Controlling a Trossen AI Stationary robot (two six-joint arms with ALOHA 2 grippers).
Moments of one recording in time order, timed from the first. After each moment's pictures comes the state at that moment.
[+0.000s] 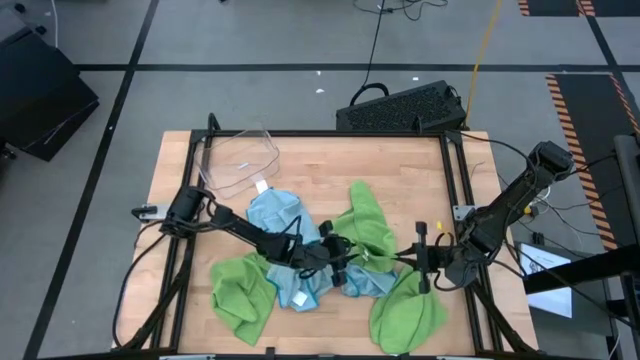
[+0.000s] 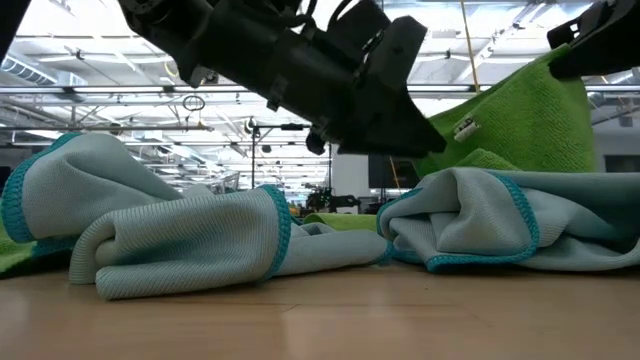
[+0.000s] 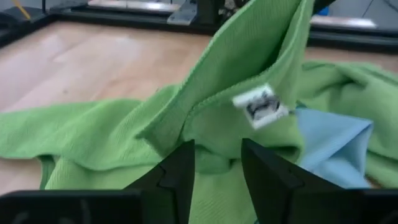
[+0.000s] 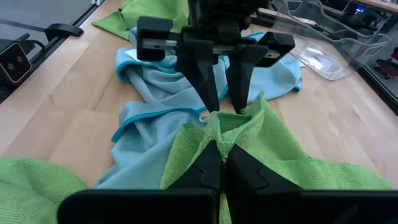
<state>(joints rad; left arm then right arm) -0.28 2.07 1.17 0.48 -0.45 -0.22 0.83 1.01 0.45 -0.11 0.78 0.30</state>
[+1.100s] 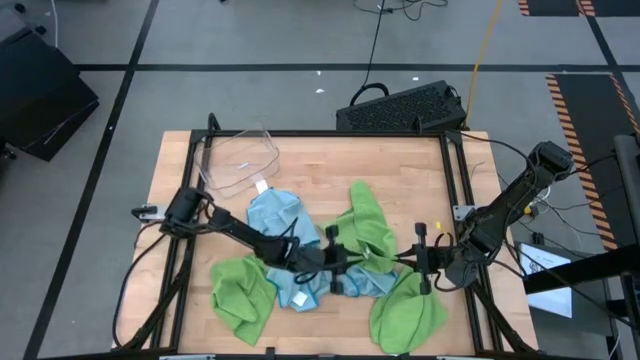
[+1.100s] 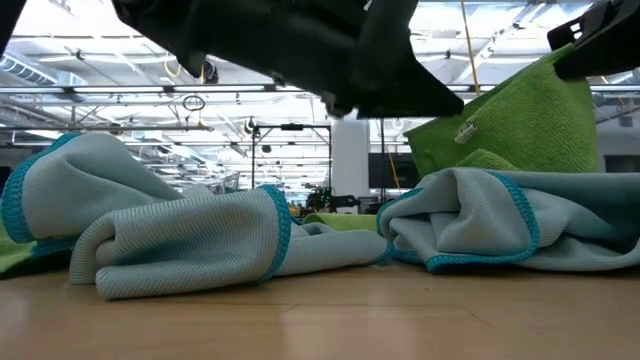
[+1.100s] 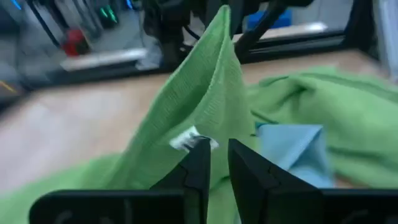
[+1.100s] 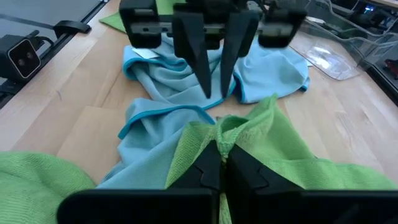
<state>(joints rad) -0.32 2.06 1.17 0.60 -0.42 0.10 0.83 1.01 0.45 -0.11 0.76 0.29</state>
